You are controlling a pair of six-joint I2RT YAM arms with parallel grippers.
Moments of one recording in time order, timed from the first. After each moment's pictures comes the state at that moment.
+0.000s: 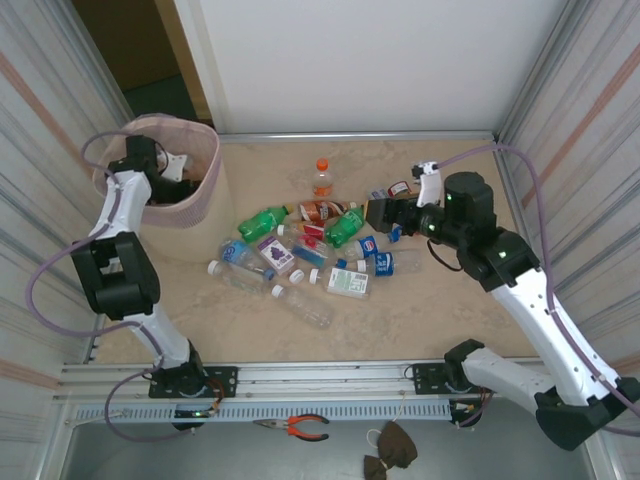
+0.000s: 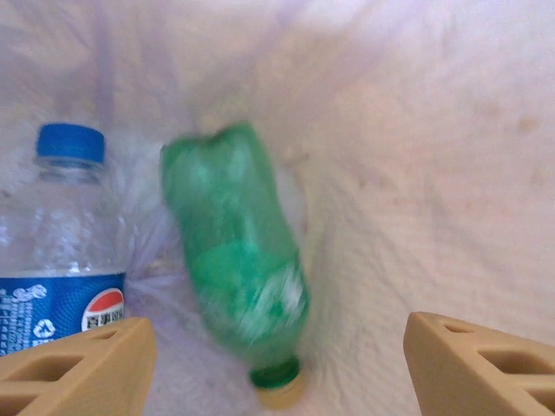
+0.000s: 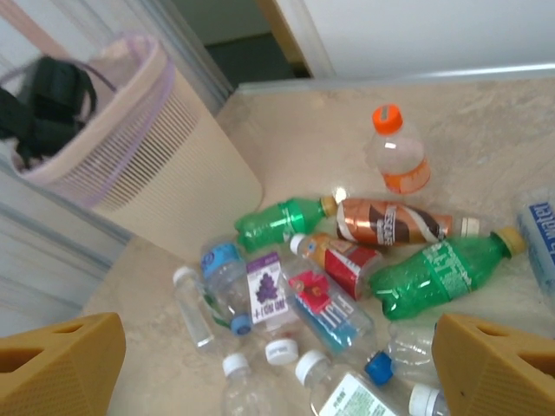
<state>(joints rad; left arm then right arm) 0.21 1.76 1.52 -0.91 0.40 0.16 0.52 0.99 1.18 -0.61 -0.24 0.42</state>
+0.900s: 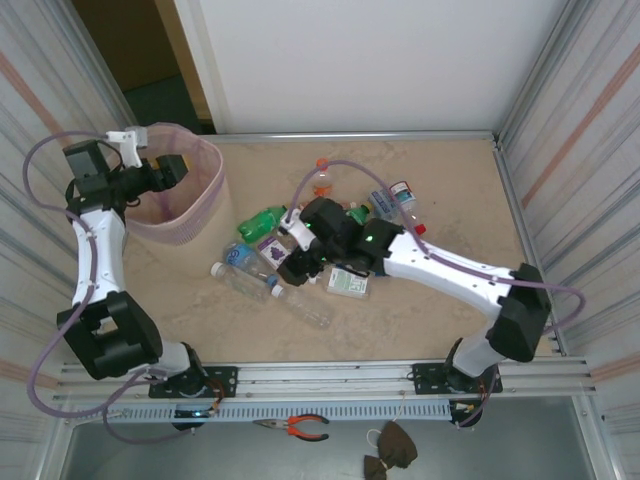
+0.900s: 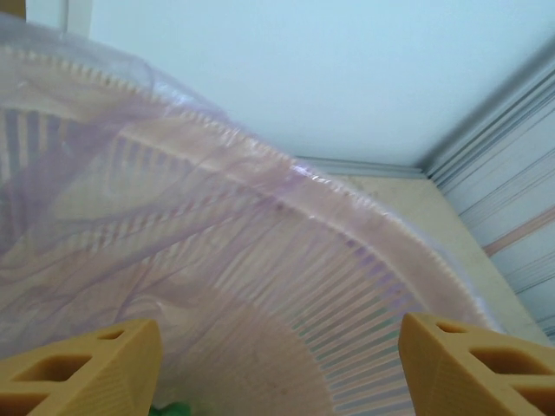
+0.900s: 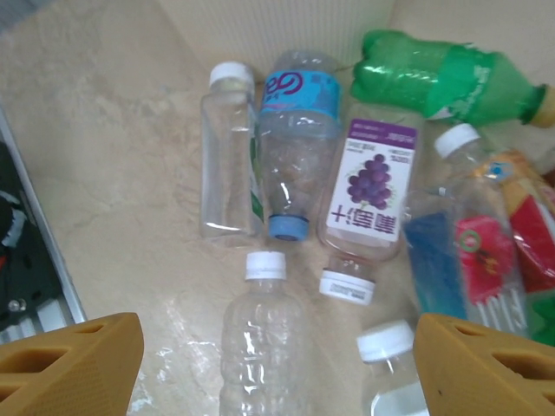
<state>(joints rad) 0.37 1.39 1.27 -0.39 0.90 -0.07 1.02 1.56 1.36 -0.61 -0.07 0.09</state>
